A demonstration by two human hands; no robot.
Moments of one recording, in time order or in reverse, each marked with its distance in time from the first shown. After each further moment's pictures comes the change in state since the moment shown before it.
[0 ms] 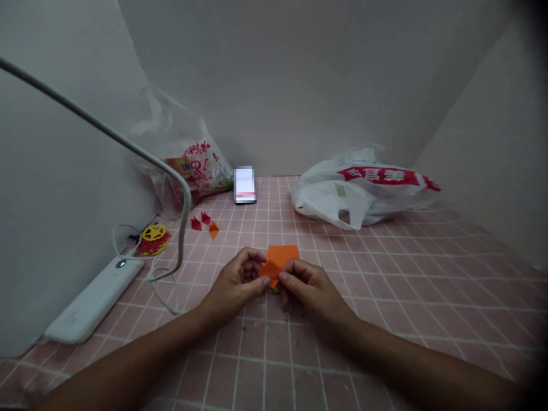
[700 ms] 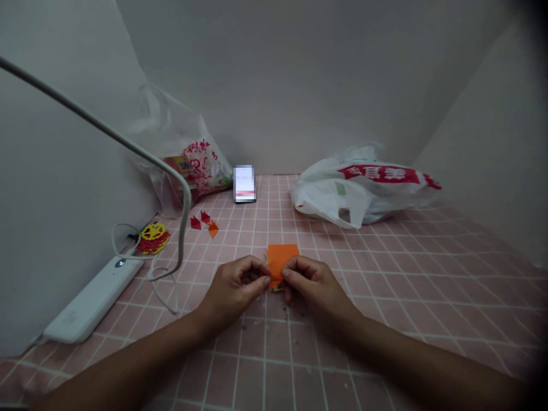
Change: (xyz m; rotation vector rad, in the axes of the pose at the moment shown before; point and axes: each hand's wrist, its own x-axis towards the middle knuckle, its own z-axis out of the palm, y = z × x) left_hand -0.007 0.005 0.000 0.351 0.088 0.066; right_hand 0.001 -0.002 -0.002 -0.029 0.064 -0.008
